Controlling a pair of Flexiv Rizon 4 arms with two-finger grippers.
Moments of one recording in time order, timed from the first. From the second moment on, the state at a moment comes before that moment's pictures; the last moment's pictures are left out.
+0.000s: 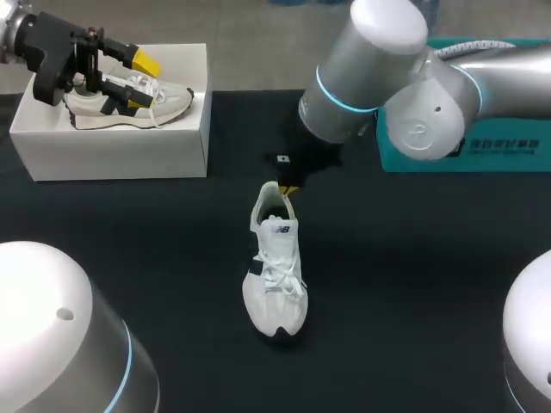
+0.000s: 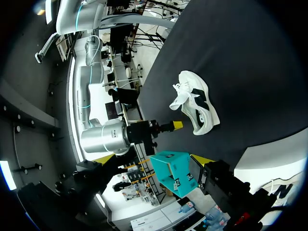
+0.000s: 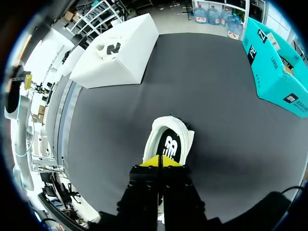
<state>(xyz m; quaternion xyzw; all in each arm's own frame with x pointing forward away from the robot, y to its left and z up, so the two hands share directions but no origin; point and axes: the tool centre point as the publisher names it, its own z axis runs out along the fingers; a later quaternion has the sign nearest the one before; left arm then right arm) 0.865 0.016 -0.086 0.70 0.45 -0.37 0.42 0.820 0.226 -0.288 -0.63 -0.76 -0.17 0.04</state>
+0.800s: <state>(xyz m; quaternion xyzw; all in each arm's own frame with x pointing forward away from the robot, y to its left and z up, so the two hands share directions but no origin) 0.865 0.016 -0.086 0.70 0.45 -0.37 0.42 0.823 0.235 -0.300 -0.64 -0.75 -0.13 -0.03</state>
